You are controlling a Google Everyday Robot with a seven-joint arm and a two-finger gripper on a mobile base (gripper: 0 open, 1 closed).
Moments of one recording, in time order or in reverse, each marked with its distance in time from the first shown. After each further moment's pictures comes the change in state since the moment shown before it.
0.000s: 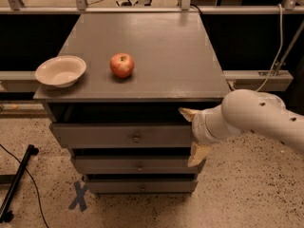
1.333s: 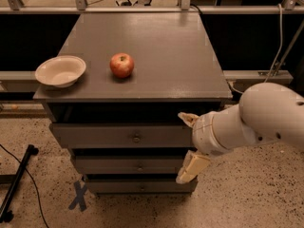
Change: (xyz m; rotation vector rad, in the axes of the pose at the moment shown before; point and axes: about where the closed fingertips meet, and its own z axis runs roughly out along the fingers) arm -0.068 0.038 -0.071 -0.064 -0.138 0.290
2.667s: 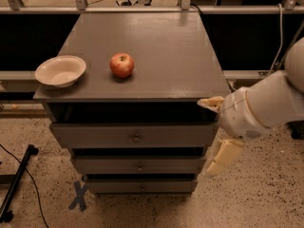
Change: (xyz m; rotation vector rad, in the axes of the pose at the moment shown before) arm -0.006 -0.003 -0.089 -0.086 0.046 0.025
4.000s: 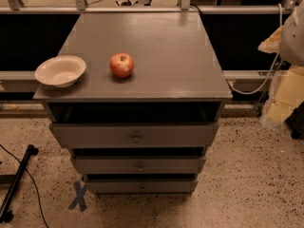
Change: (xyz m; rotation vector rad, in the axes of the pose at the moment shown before) arm 0.011 -0.051 -0.158 0.116 0.372 0.147
